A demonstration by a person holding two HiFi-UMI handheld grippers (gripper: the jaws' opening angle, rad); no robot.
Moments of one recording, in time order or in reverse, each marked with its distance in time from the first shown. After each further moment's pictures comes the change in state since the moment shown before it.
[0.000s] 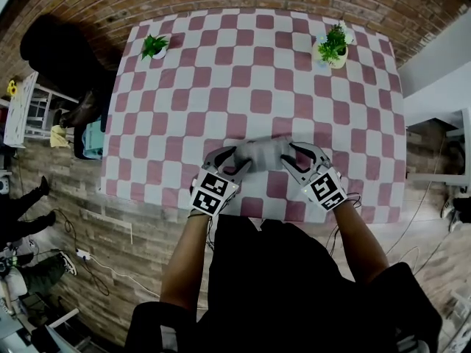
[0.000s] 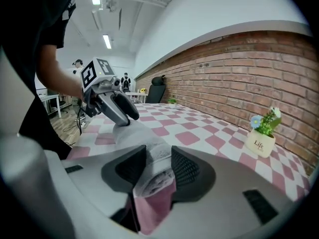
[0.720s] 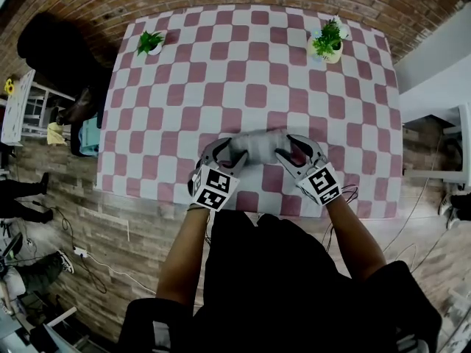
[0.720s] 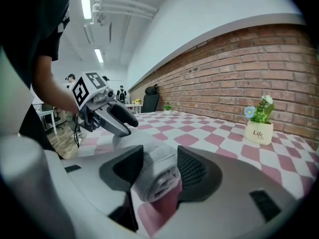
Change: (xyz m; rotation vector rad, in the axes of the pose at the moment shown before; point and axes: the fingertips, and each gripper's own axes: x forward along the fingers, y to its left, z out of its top) left arm 0.008 0.004 0.003 0.142 0.012 0.112; right arm -0.002 -0.003 -0.002 0.126 -0.116 -0.028
